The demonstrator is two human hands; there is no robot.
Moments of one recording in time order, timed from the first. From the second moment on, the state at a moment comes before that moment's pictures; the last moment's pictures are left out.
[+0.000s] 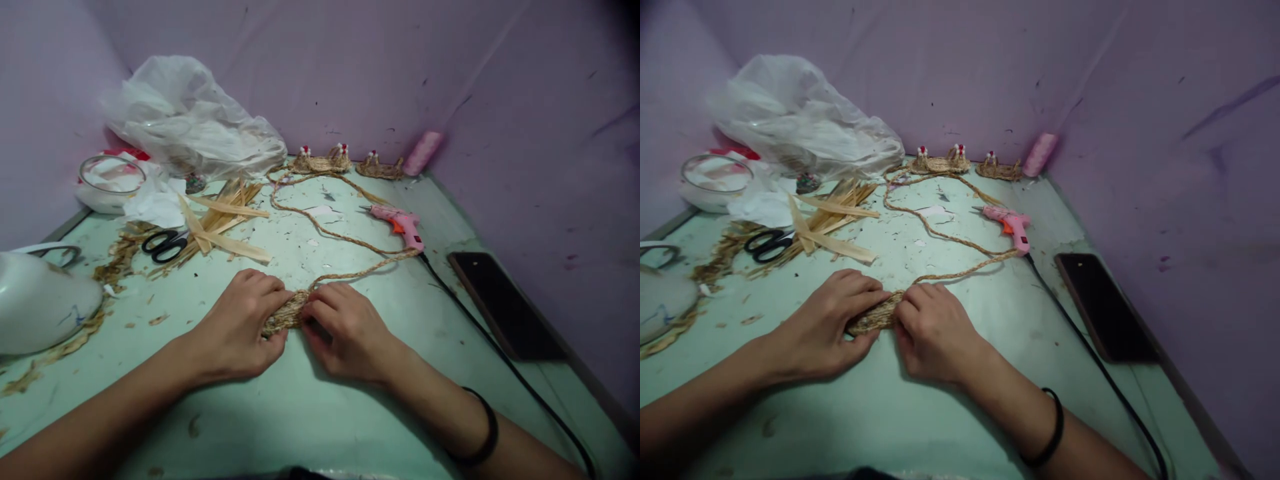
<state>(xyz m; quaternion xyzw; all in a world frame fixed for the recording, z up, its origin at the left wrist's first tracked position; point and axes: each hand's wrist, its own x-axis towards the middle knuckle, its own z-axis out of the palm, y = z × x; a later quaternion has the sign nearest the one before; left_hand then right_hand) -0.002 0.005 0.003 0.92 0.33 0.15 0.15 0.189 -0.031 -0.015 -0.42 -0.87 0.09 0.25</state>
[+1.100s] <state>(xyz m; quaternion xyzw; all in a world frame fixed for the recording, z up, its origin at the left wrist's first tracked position) -0.006 0.004 0.015 0.89 0.34 0.29 0.09 0.227 -0.036 0.010 -0.64 -0.48 0.32 0.51</state>
